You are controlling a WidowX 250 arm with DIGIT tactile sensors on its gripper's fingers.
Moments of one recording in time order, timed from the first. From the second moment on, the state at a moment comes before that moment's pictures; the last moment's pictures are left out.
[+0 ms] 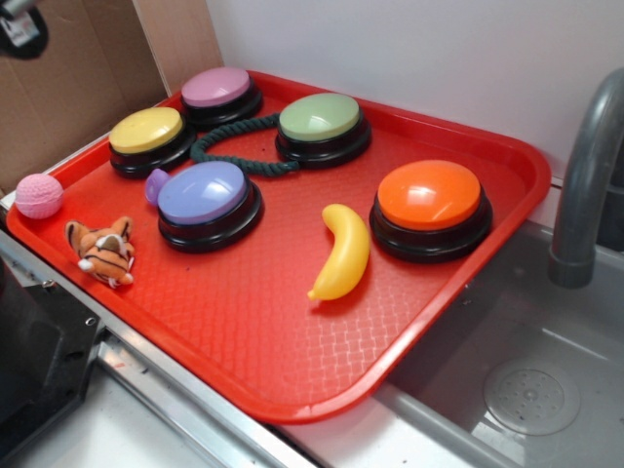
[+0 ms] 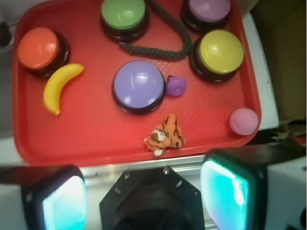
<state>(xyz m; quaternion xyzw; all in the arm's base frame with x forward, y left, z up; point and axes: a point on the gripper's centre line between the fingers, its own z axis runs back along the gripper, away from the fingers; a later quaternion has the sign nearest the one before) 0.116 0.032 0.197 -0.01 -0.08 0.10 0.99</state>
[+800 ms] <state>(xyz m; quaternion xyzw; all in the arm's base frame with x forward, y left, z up) 0.109 0.146 0.092 0.10 -0.04 0.32 0.94</state>
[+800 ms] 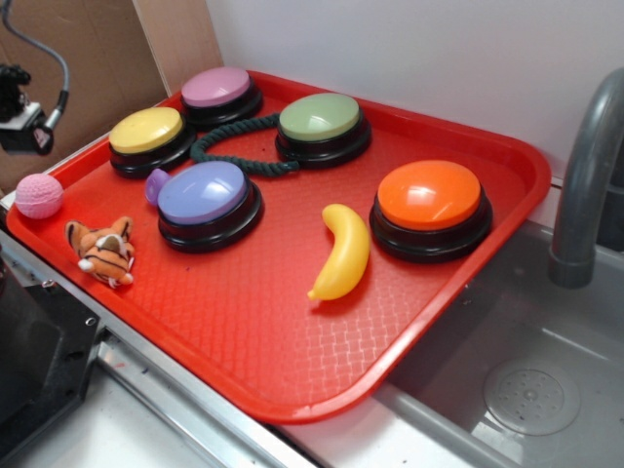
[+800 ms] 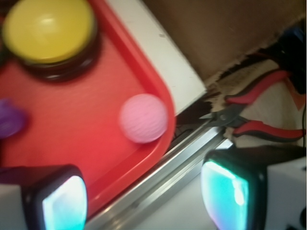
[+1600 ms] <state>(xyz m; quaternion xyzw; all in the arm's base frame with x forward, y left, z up) 0.124 0.168 0.028 0.10 -0.05 0.38 0.92</state>
